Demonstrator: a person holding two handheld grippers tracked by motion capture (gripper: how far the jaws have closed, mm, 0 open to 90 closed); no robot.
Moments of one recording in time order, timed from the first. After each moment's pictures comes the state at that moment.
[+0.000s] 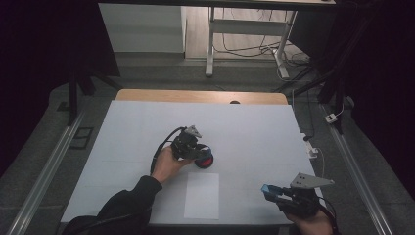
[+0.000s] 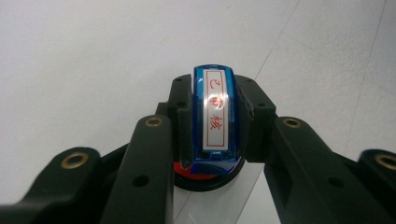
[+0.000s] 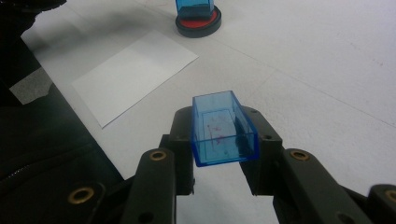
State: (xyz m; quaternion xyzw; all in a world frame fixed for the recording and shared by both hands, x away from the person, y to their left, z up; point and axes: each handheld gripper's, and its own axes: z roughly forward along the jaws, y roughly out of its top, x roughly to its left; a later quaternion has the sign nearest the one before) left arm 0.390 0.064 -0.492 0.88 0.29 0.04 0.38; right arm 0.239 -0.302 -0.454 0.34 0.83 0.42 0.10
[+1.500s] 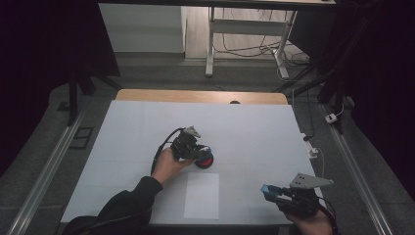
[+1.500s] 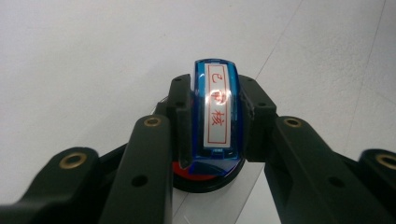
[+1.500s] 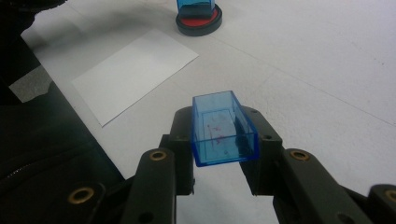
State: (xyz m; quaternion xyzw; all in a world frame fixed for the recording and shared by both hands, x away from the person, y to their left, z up) left arm 0.391 0.065 -0.498 0.87 0.31 0.03 0.38; right arm 0.238 -0.301 -0.454 0.34 0.83 0.42 0.10
